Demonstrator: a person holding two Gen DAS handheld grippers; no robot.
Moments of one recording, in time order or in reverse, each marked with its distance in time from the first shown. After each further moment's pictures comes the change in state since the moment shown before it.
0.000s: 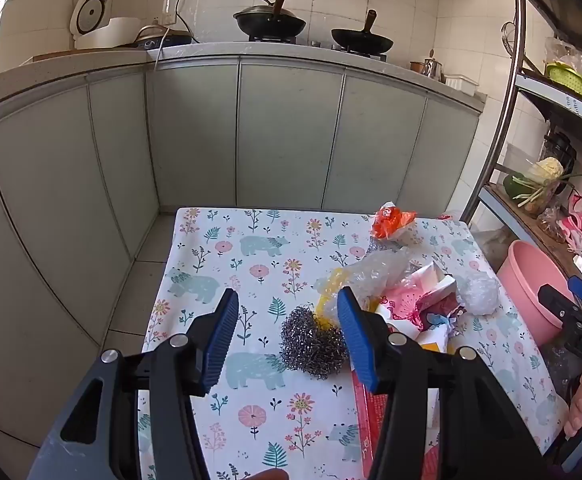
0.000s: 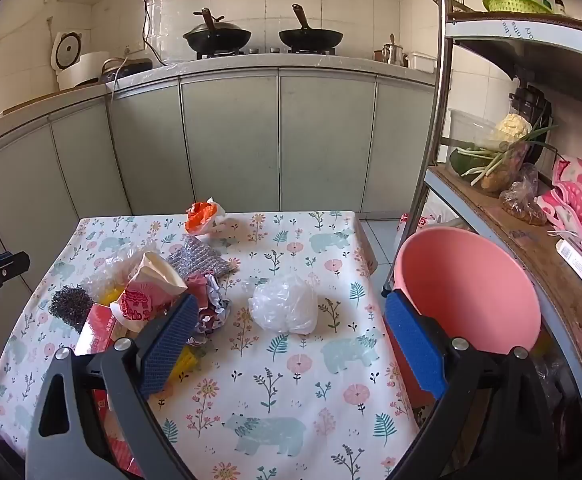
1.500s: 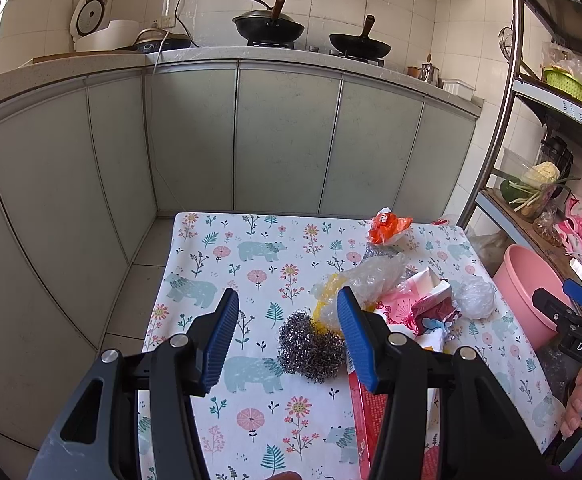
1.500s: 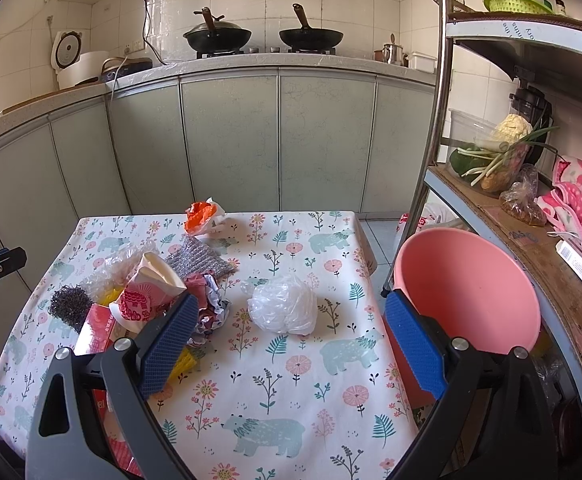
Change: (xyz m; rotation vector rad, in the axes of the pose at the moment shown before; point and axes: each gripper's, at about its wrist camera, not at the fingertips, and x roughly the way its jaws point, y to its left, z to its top) left arm -0.005 0.001 0.006 -0.002 -0.007 -0.012; right arm 0.002 0.000 0.000 -0.001 0.005 -0.003
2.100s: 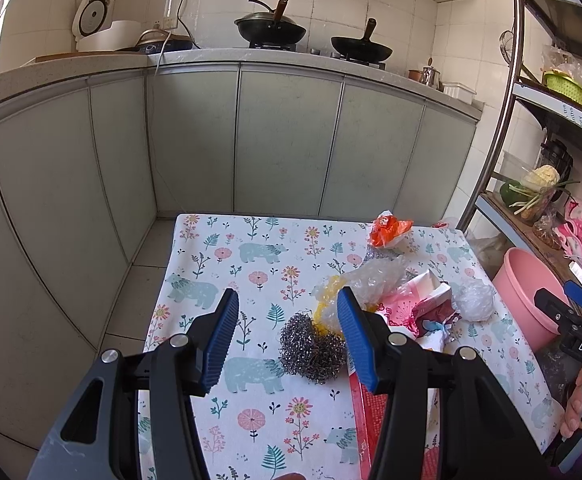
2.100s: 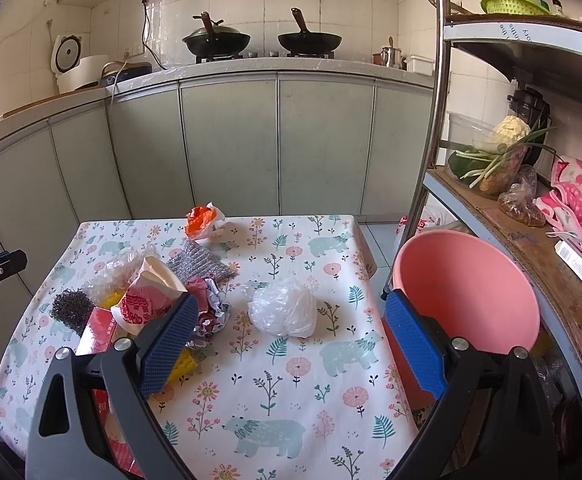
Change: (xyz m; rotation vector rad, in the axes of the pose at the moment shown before) left arm -0.002 0.000 0.003 -0.004 -0.007 -0.001; right arm -0.004 -0.001 0.000 0.004 -0.013 0.000
